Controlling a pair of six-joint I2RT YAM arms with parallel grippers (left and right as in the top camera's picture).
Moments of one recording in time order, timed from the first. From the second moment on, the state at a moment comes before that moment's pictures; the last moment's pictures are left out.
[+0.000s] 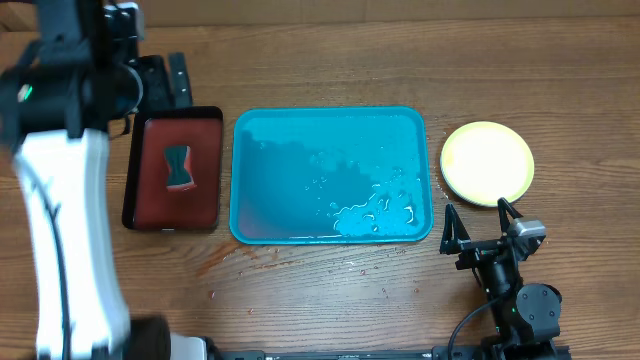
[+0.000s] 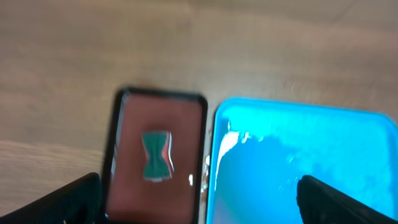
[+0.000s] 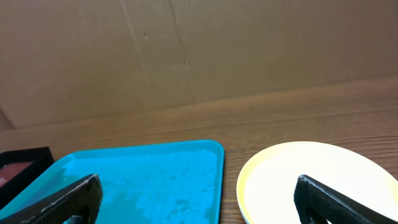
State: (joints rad) left arm 0.09 1.62 2.03 -1.31 0.06 -0.07; right arm 0.17 0.01 0.02 -0.03 -0.01 0.23
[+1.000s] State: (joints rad) left arm 0.08 0.15 0.25 -0.08 0.12 0.05; right arm 0.17 0.01 0.02 -0.03 -0.01 0.23
